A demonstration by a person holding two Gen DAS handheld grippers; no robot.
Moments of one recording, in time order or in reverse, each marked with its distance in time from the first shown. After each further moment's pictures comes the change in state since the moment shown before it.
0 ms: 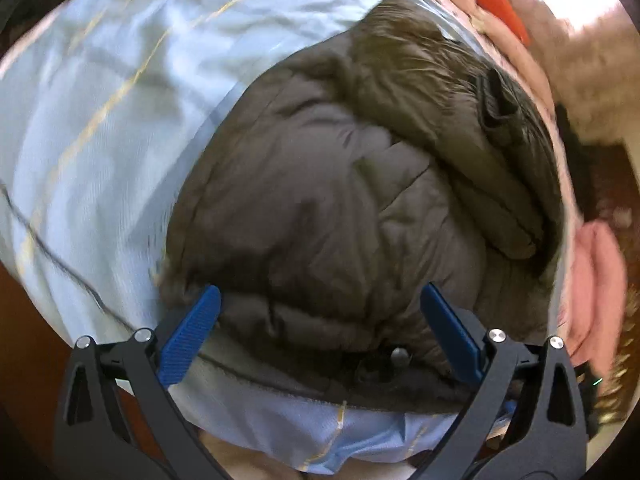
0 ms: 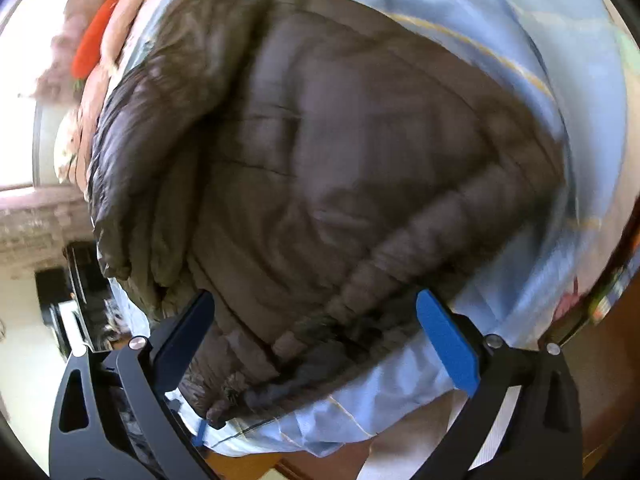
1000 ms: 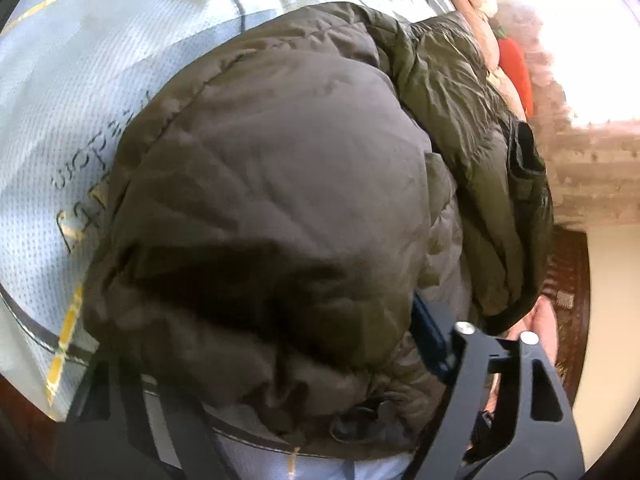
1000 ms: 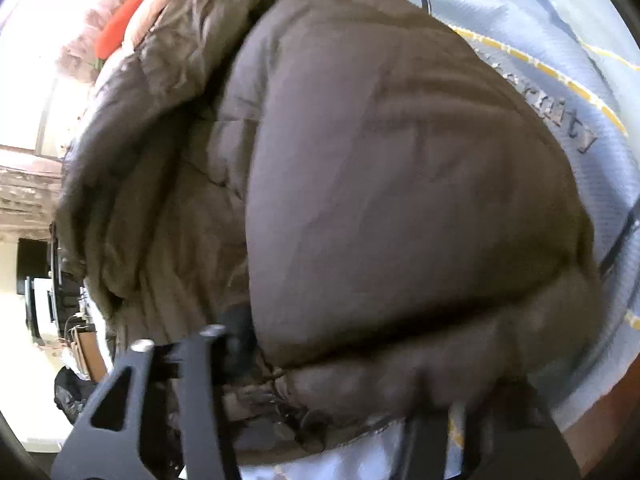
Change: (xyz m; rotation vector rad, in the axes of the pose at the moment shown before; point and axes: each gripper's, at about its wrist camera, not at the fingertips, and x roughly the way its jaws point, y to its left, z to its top) left arm 0.075 0.023 -0.004 -0.250 -0.018 -0.201; right arm 0.067 0.012 0.015 -0.166 -0.138 -0.007
